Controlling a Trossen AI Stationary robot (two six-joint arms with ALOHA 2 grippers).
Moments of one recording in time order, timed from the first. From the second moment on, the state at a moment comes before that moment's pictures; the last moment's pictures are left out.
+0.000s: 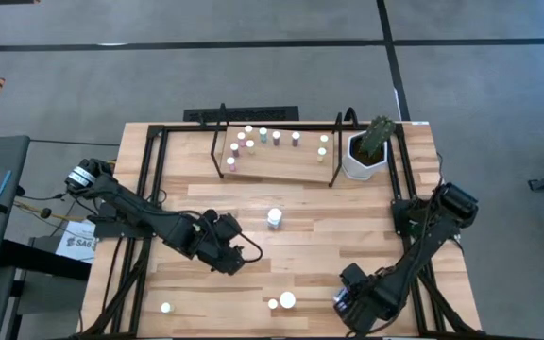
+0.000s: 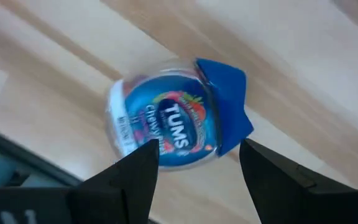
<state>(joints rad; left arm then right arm) -0.49 1.54 1.19 -0.82 -0.43 -1.02 0.86 1.82 1.32 -1.03 0.05 1.83</state>
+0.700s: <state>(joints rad) -0.66 1.54 1.19 -0.62 -0.44 -1.07 0.88 1.82 1.07 -0.57 0.41 1.99</state>
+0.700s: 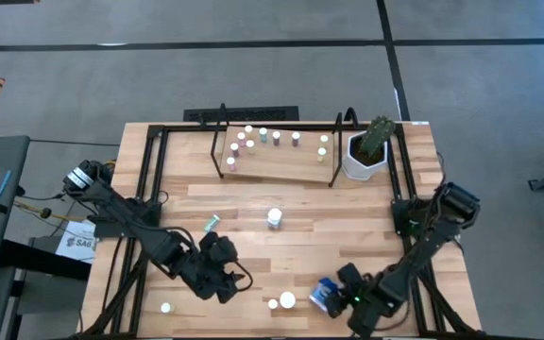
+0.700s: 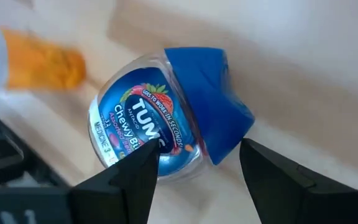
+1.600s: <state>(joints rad) -0.66 1.62 1.19 -0.53 -0.75 -1.15 0.49 1.81 1.06 -0.34 0.35 1.23</state>
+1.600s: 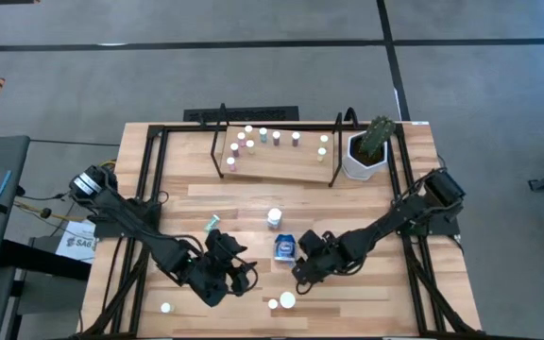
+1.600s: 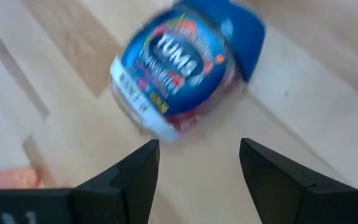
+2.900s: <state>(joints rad) -0.34 1.75 1.19 -0.68 -0.17 -0.81 0.03 1.51 1.05 -0.80 -0.08 0.65</state>
